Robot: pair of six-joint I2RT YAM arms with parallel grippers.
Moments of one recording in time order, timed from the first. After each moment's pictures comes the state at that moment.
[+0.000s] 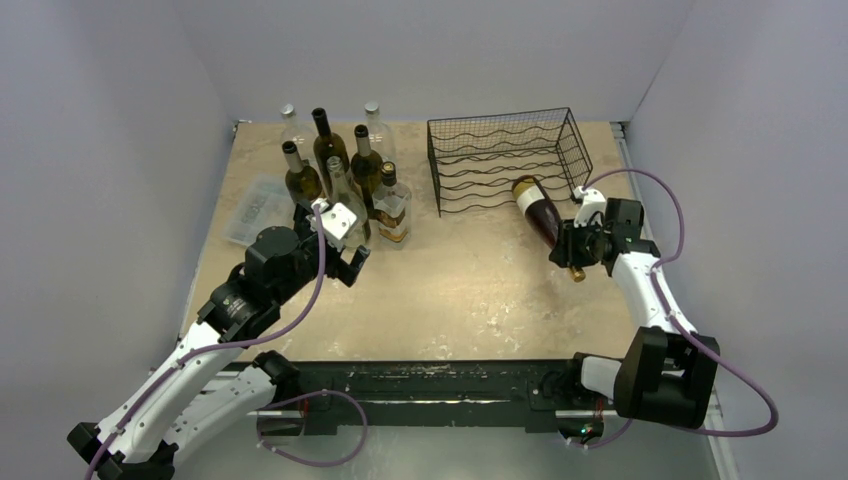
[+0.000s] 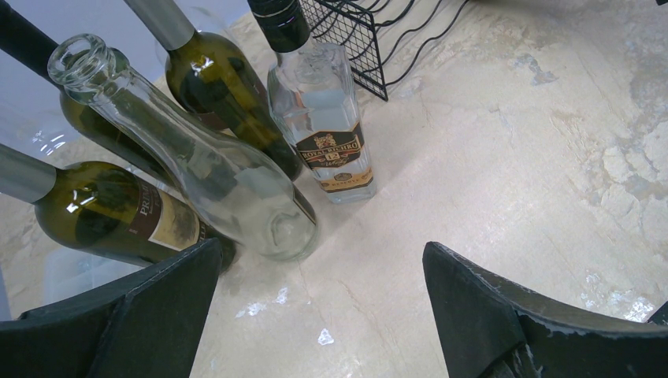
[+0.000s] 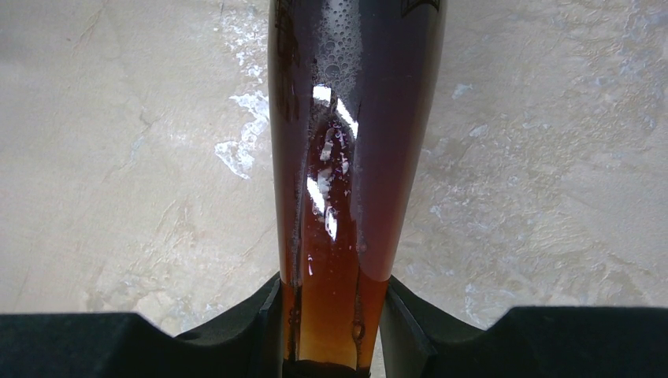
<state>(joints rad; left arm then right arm) -0.63 0.70 0.82 -0.41 -0.07 0.21 -0.17 1.20 0.76 -0.49 -0.41 -0.22</state>
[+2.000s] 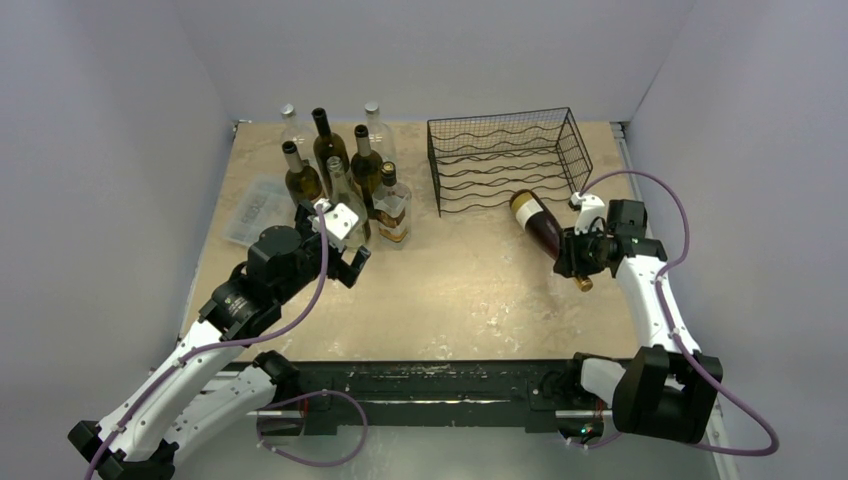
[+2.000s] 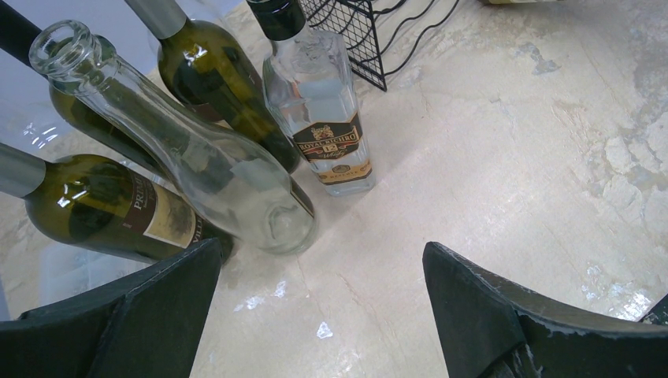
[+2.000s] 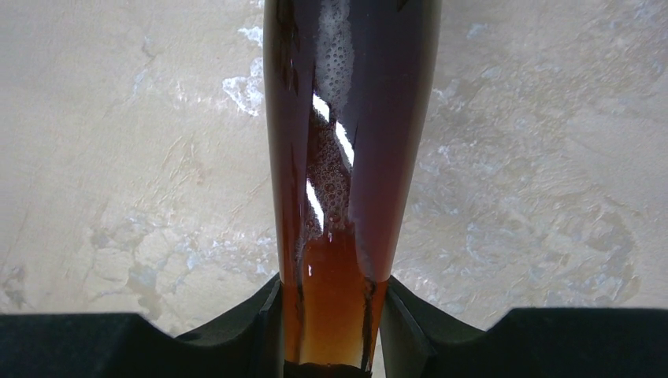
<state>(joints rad) -0.63 0.71 0.82 -0.43 -0.07 0.21 -0.17 1.14 0.82 -0.71 -0.35 -0.30</state>
